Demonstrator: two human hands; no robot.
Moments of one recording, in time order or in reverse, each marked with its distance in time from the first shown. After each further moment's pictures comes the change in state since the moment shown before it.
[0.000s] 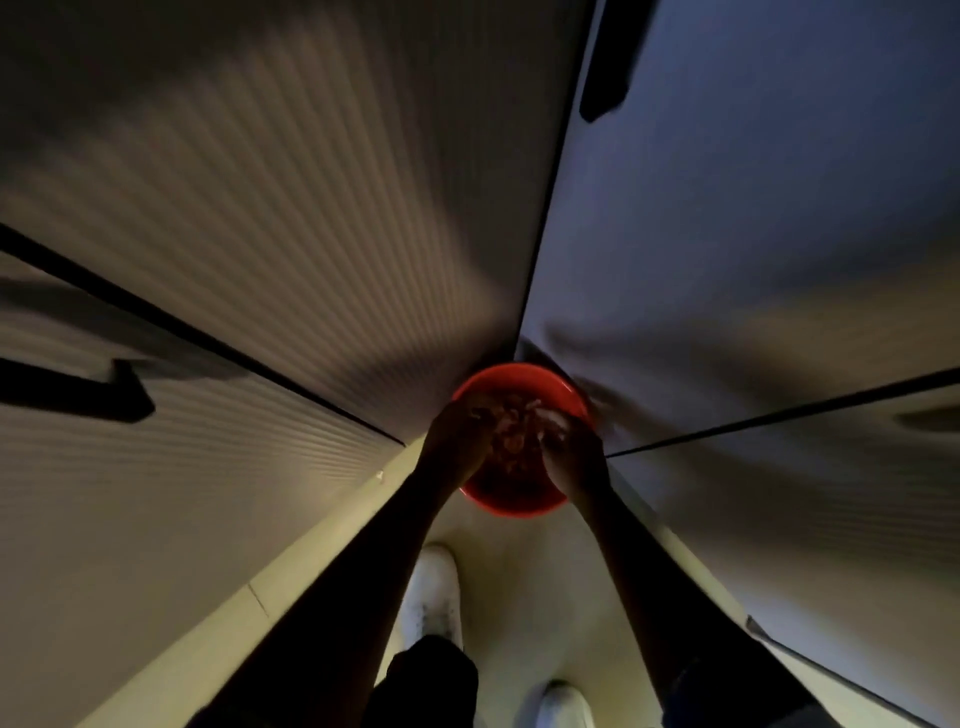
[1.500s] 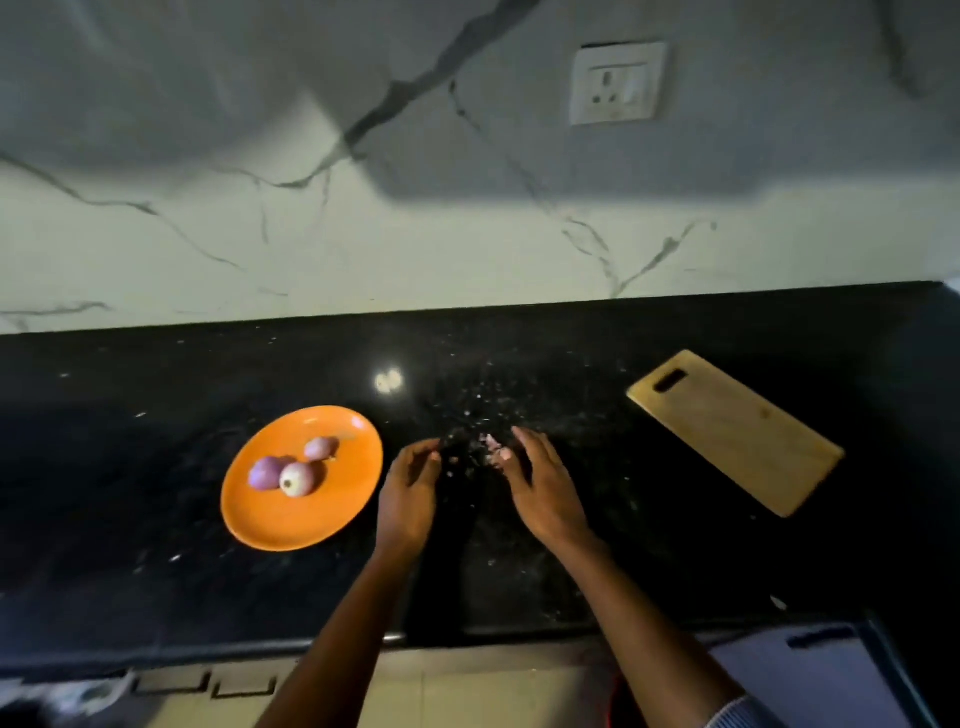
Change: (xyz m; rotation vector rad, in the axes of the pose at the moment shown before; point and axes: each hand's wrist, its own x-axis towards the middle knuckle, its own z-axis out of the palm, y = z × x) left_hand -0.366 0.145 -0.479 -0.679 0.991 0.104; right_hand -0.191 -0.621 -0.088 -0.059 -0.331 -0.764
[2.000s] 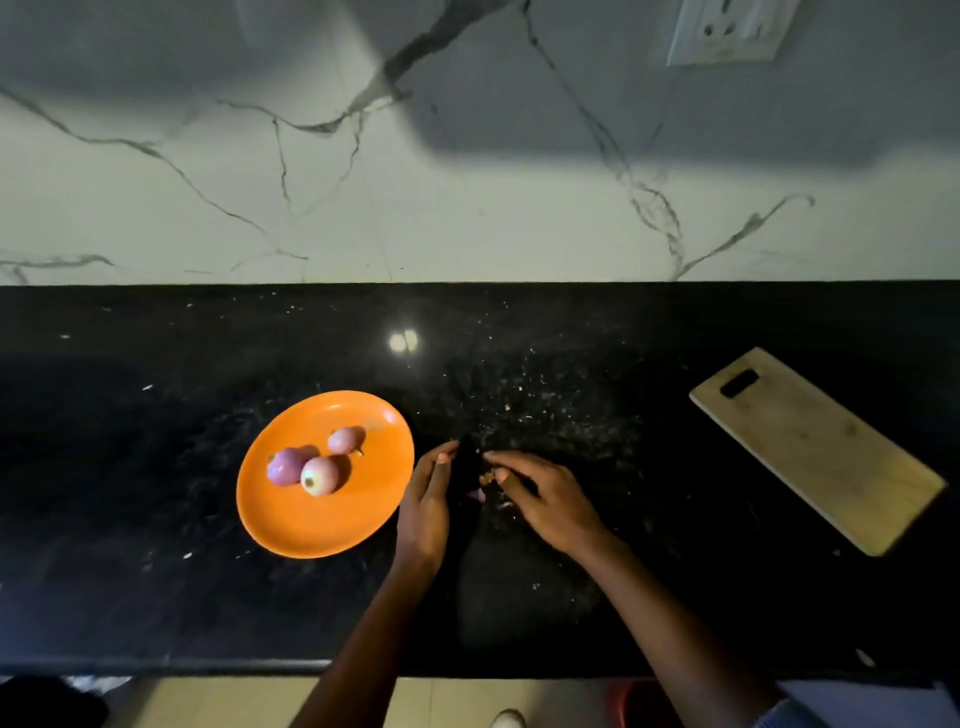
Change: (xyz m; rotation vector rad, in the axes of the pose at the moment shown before) left_hand 0.041 -0.050 -0.018 -0.318 0.001 -0.156; right_hand 0.040 0.005 0.056 0.114 -0.264 -0.229
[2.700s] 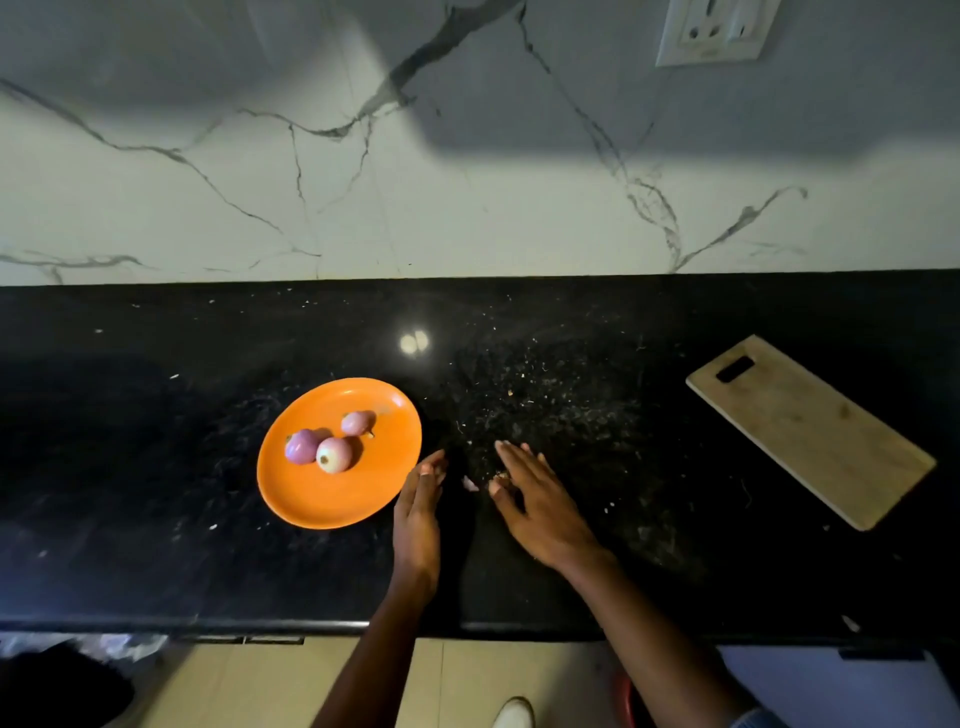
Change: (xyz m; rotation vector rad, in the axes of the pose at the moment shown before) left_hand -0.045 -0.006 -0.015 -0.155 0.082 0.020; right_hand -0.038 -0.012 0.022 -0.291 -0.058 0.034
